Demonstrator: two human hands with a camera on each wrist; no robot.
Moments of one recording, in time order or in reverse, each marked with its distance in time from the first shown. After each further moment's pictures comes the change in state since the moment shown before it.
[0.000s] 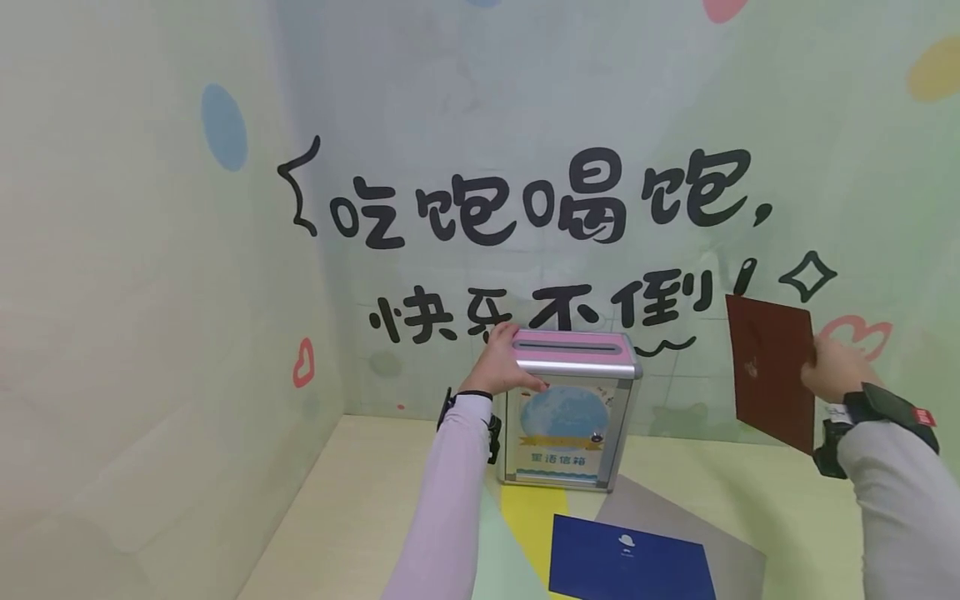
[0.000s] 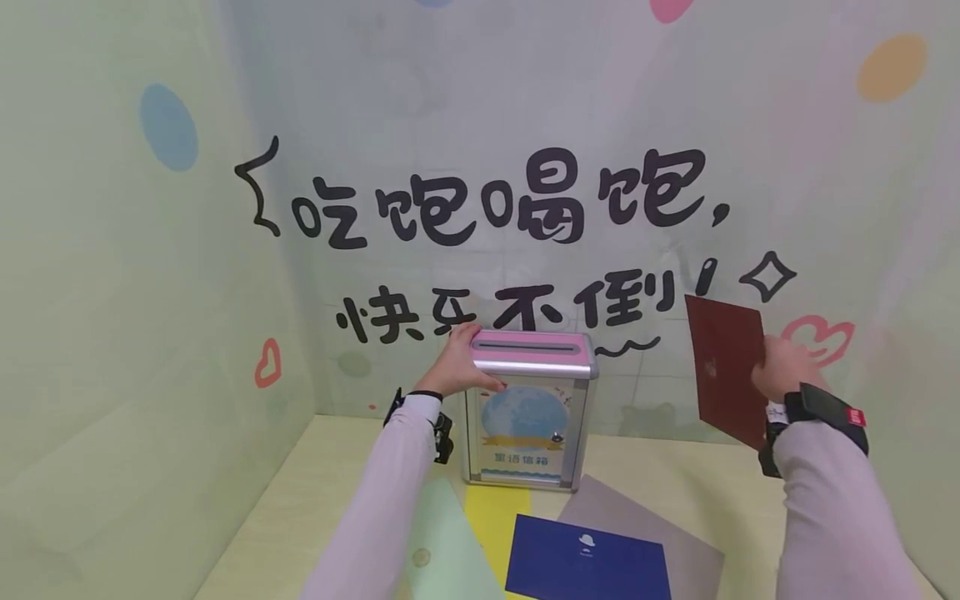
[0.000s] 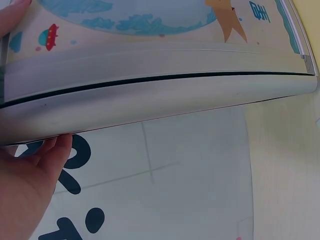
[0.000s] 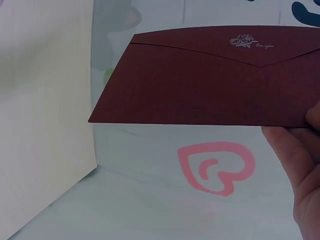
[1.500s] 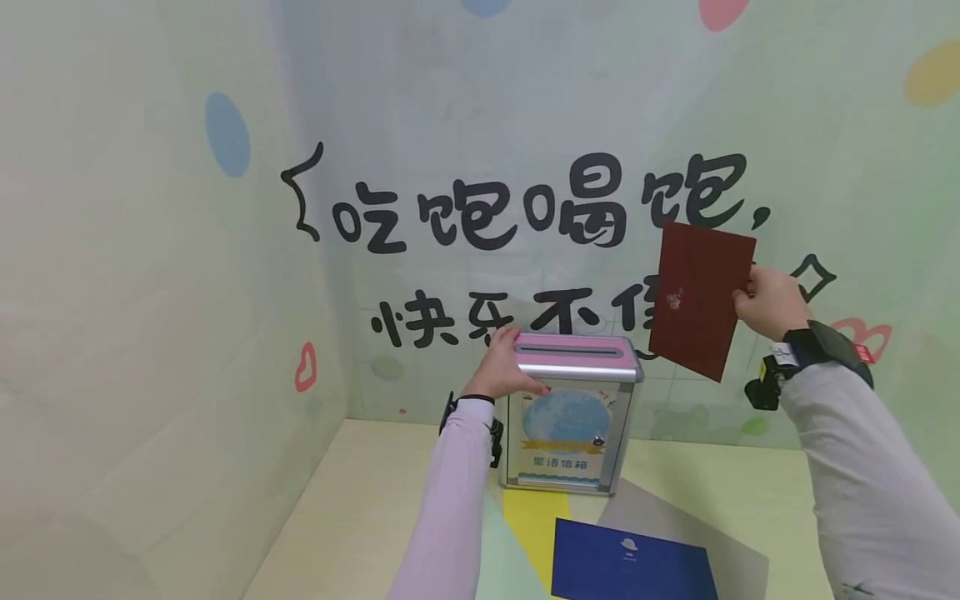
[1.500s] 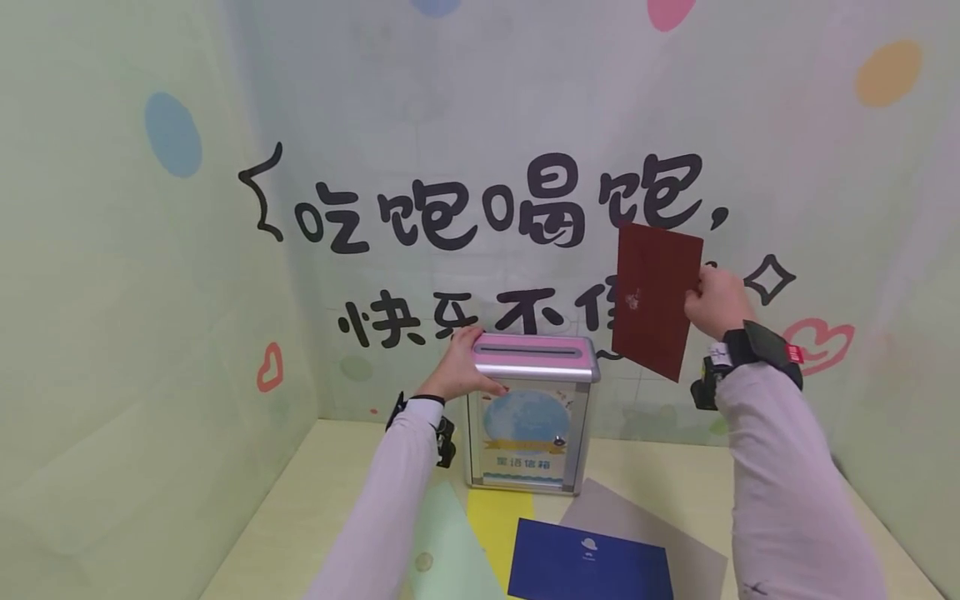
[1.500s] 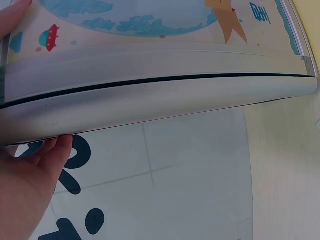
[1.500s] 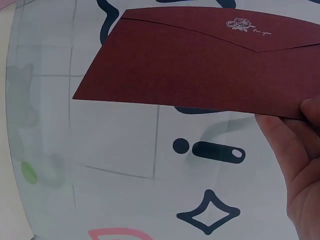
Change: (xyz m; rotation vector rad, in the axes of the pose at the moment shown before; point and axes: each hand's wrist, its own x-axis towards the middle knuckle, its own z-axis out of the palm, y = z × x) left_hand 0.001 -0.001 0.002 0.010 0.007 0.001; right_hand 0.048 -0.098 -0.030 0.153 0.208 -0.102
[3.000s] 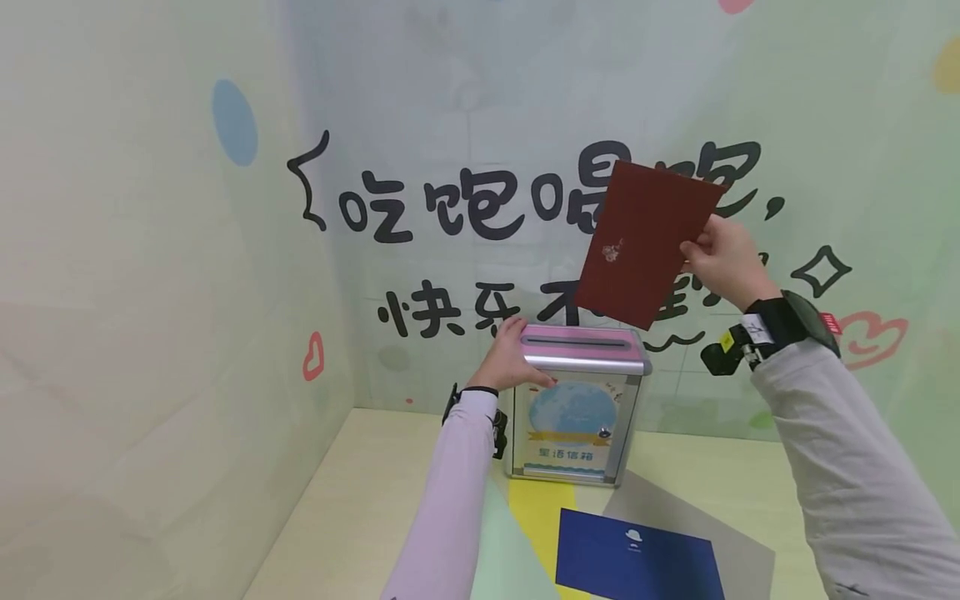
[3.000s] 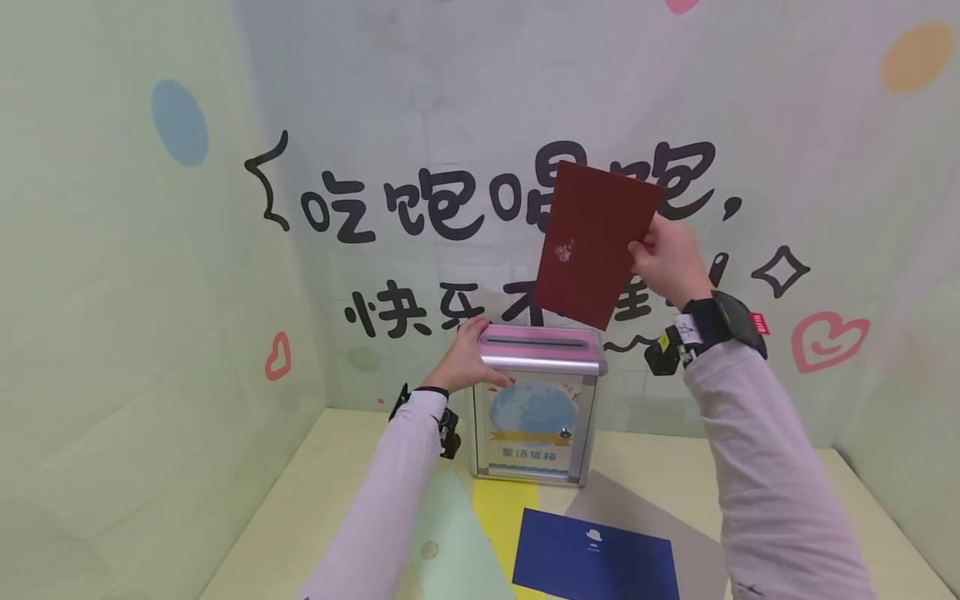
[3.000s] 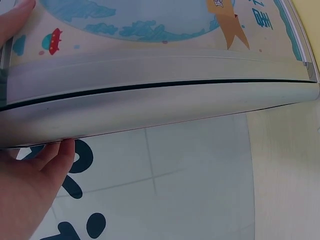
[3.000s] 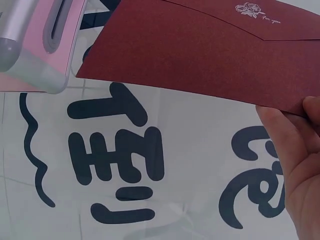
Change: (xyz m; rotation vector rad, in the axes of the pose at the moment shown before) left_hand 0.000 -0.002 -0.001 0.020 -0.023 0.016; right_hand 0.024 -0.071 0.005 0.300 0.011 -0.127
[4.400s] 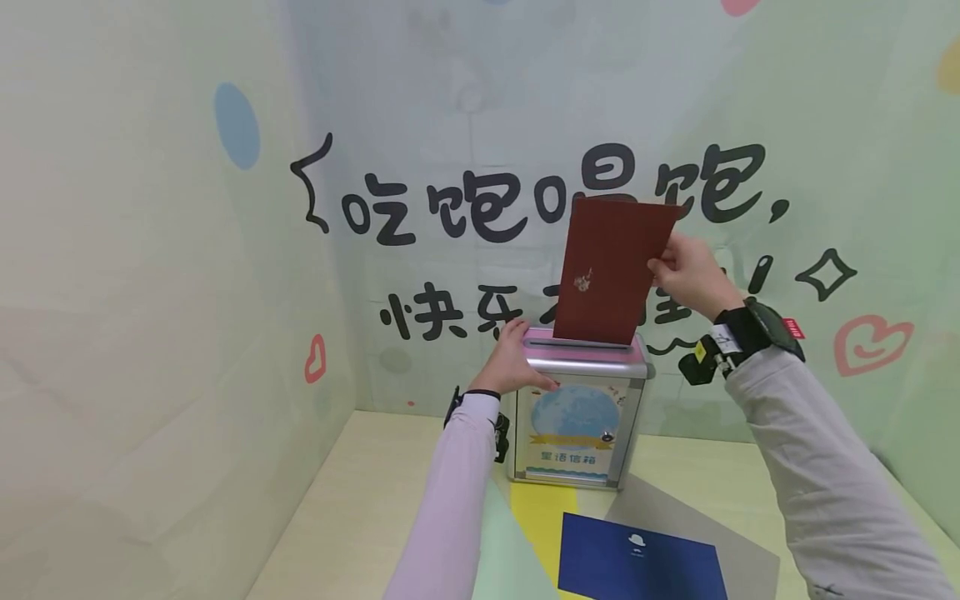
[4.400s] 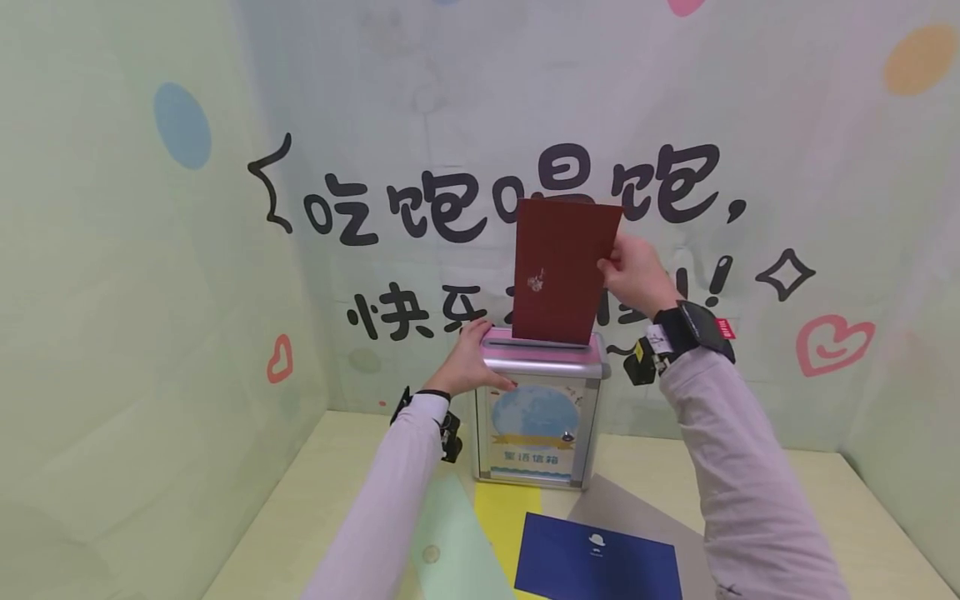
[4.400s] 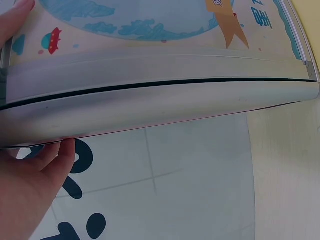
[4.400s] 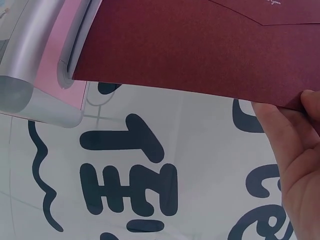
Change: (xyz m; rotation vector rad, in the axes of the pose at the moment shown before) left_hand 0.000 0.000 0.000 0.011 0.003 -0.002; right_hand 0.006 -0.011 0.031 0.034 -0.109 -0.027
